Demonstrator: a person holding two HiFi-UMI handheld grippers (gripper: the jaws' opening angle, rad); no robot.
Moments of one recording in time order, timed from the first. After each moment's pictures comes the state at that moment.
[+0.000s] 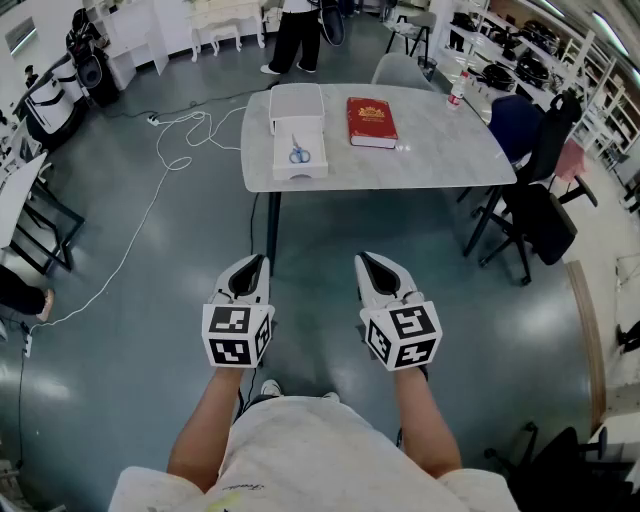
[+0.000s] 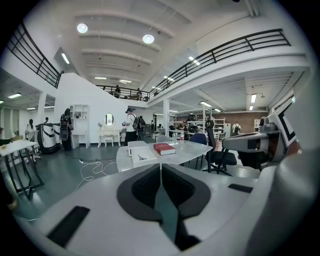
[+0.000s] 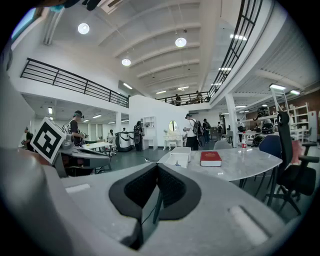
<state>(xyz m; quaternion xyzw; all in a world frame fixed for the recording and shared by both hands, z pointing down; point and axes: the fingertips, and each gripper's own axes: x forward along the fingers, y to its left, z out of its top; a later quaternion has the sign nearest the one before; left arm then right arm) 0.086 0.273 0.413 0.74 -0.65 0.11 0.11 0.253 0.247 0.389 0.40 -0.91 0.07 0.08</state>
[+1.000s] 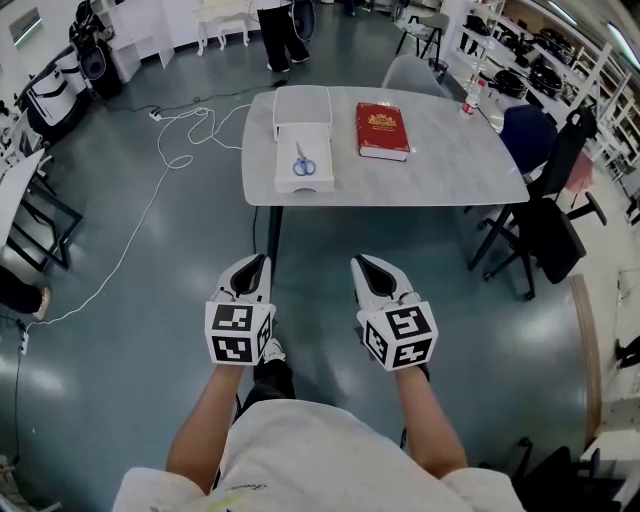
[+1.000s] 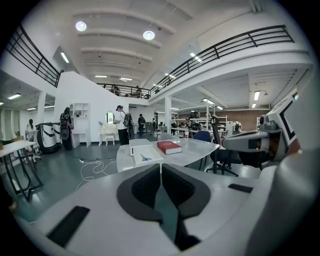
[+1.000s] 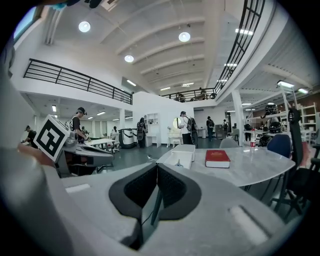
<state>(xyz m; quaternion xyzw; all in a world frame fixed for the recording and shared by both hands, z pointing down) 0.066 0.201 0.439 0.74 -0.65 0.12 0.12 0.226 0.176 0.415 0.38 -0.92 0.07 0.10</state>
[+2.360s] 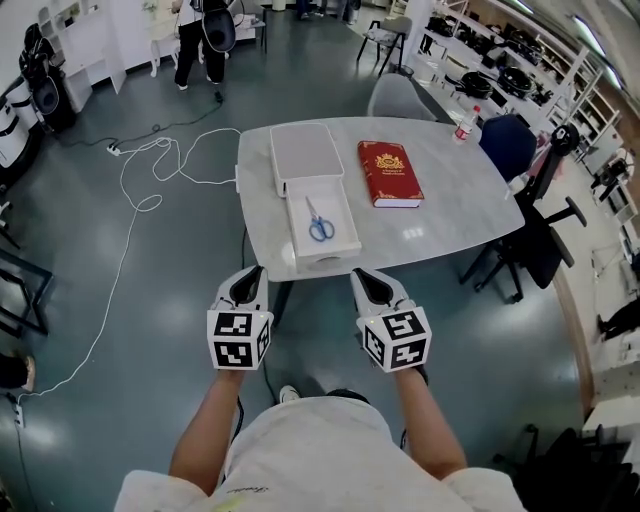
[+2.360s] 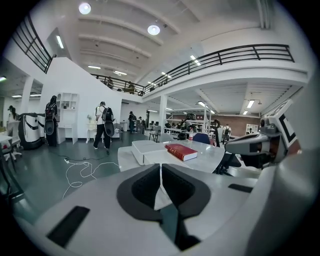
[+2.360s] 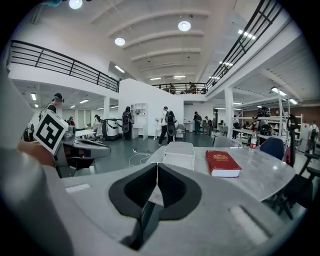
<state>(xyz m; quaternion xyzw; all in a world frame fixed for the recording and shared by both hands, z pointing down) -0.098 0.005 0.454 0.78 -0.59 0.11 0.15 0.077 0.003 0.429 0.46 -0.87 0.09 0.16</state>
